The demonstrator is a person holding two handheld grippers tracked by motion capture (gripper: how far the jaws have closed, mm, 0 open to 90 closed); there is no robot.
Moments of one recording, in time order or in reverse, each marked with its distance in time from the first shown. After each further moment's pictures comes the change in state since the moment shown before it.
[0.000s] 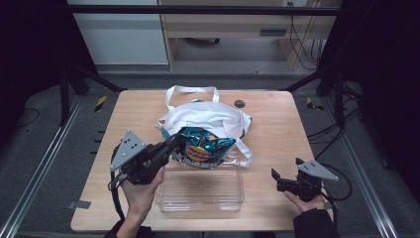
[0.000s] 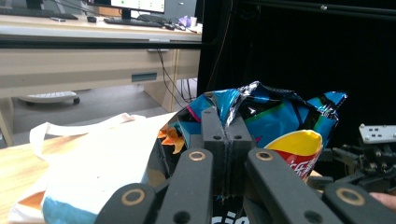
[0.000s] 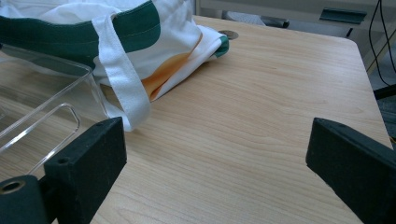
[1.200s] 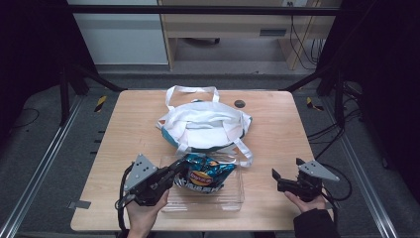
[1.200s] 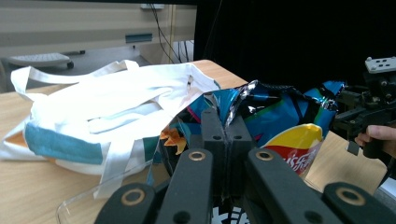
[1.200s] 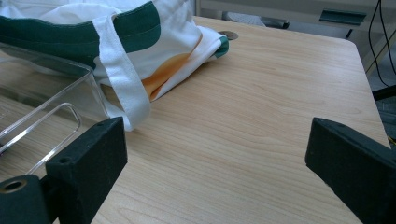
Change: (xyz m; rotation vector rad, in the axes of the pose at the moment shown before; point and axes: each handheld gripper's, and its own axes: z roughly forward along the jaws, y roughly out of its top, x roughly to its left) left arm -0.010 -0.051 -0.006 0.146 -0.009 0.000; right arm 0.000 0.000 -0.001 -0.004 0.000 -0.004
